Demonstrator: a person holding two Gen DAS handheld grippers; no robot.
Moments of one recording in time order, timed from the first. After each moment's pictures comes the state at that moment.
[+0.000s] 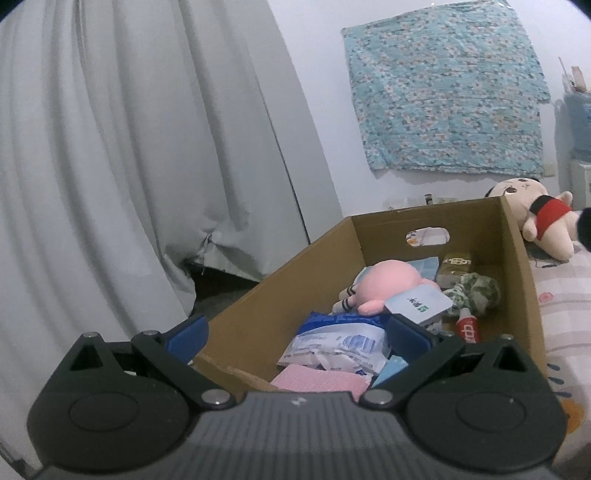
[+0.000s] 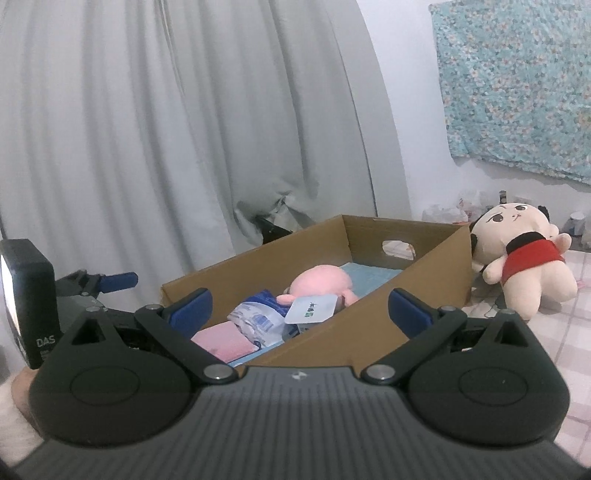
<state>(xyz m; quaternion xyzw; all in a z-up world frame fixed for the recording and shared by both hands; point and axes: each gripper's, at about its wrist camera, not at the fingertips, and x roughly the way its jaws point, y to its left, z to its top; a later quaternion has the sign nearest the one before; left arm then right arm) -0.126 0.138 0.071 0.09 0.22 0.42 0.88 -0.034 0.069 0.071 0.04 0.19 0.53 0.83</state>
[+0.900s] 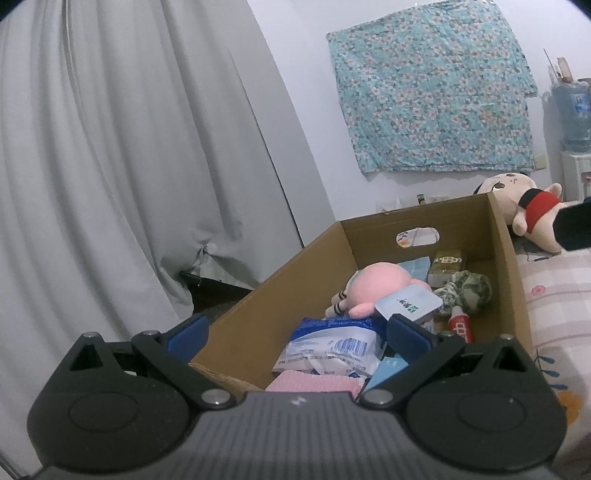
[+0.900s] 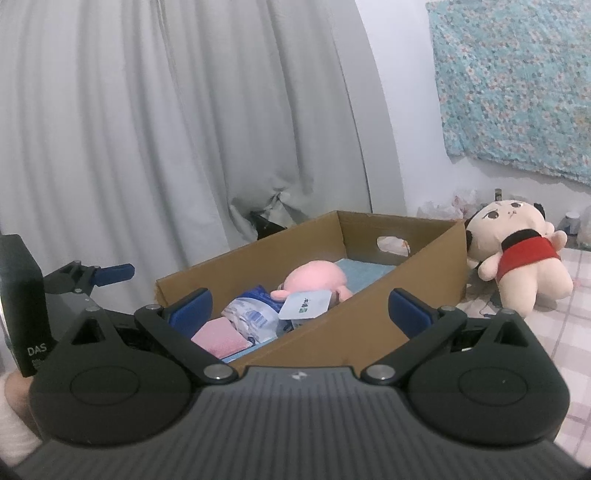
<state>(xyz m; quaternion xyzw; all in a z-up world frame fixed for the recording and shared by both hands) -0.121 0.129 0.069 0.12 0.22 0.40 0.88 -0.030 0.068 0.070 0.03 0.20 0.52 0.83</state>
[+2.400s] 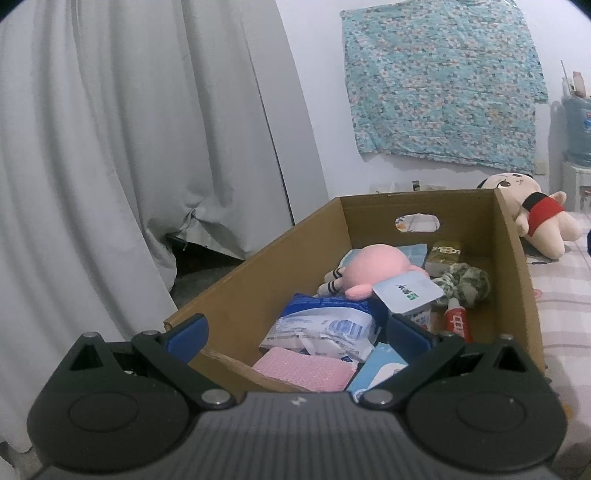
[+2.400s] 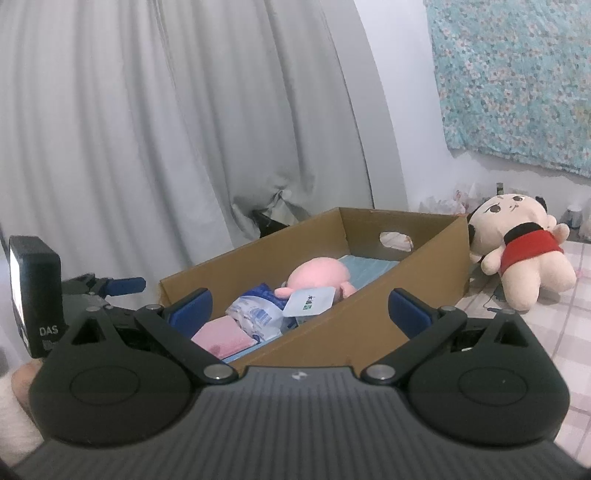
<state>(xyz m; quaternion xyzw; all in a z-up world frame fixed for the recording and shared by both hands) -0.121 0.142 0.069 0.05 0.25 0.40 0.88 -0.035 0.065 0.072 0.04 0.20 0.52 0.83</state>
